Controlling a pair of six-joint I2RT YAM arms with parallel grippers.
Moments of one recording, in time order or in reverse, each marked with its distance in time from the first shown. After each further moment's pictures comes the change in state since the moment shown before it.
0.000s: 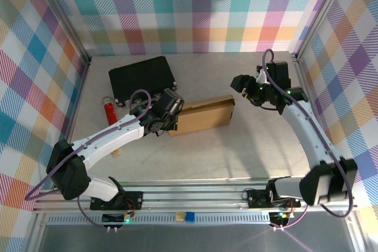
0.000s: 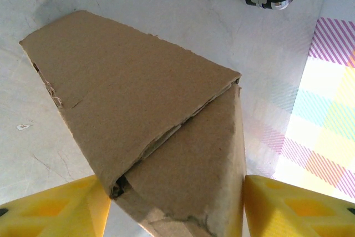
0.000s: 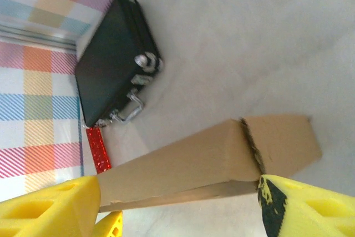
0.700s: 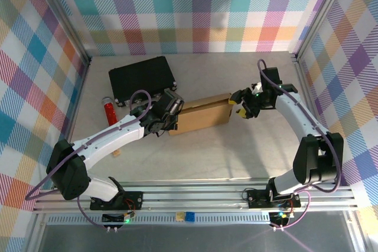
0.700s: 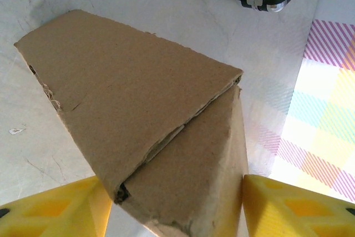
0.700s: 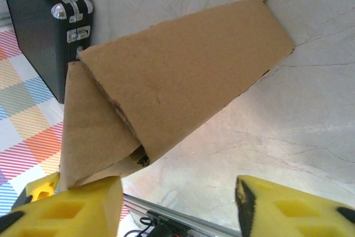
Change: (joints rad) left arm 0.000 0.000 -0.018 0.030 -0.011 0.000; right arm -0.047 0.161 -0.043 -0.124 -0.158 0.094
